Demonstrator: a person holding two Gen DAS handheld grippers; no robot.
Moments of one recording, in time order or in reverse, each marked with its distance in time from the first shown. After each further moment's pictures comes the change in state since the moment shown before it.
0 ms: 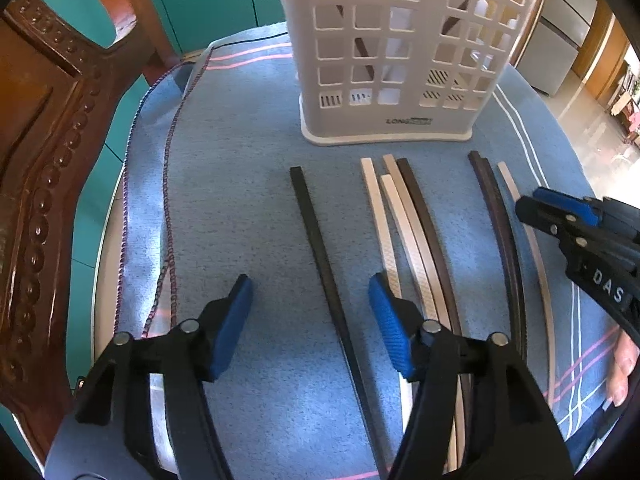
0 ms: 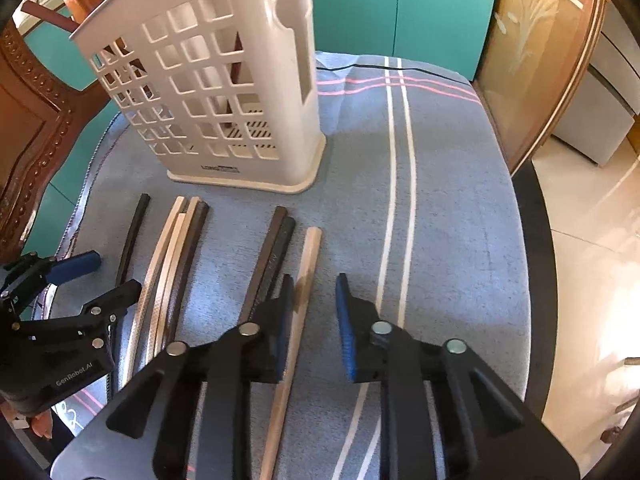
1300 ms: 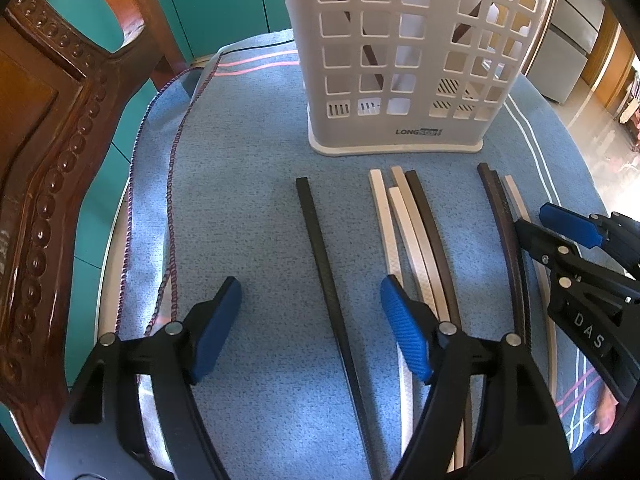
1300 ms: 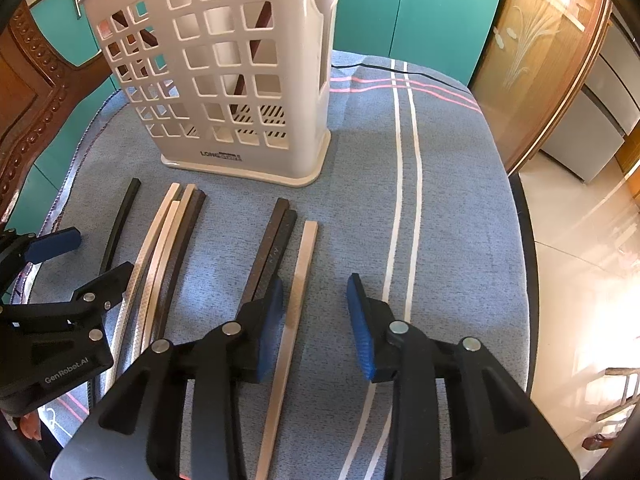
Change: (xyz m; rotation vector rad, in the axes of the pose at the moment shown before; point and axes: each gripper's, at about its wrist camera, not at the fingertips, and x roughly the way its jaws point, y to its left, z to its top) left arm 0.003 0.001 0.008 -0.020 -0.025 0.036; right arm 0.009 0.027 -0.008 -0.057 -0.011 -0.083
